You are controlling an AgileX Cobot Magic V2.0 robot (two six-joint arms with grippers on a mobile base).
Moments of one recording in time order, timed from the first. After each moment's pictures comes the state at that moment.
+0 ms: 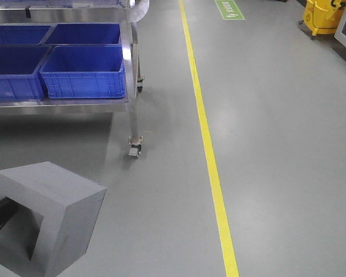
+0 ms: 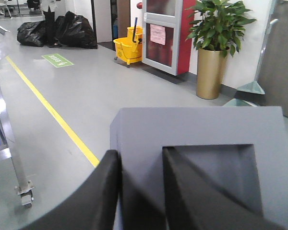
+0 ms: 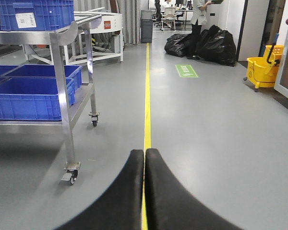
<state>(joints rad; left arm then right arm) -0.59 0.40 -0.38 0.05 0.20 -0.12 0.03 -0.01 0.03 -0.06 0.13 0.04</state>
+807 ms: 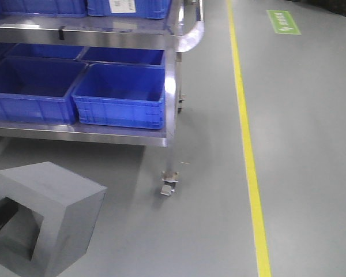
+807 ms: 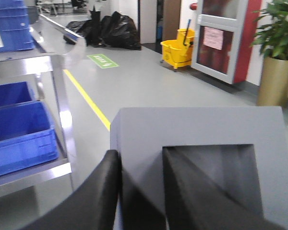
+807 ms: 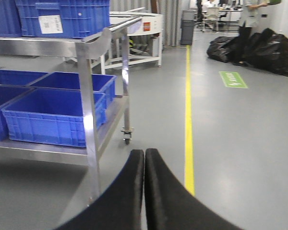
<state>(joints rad) -0.59 0.40 -0.38 0.05 0.20 -0.12 0.03 -0.01 0.03 -0.06 0.13 0.04</state>
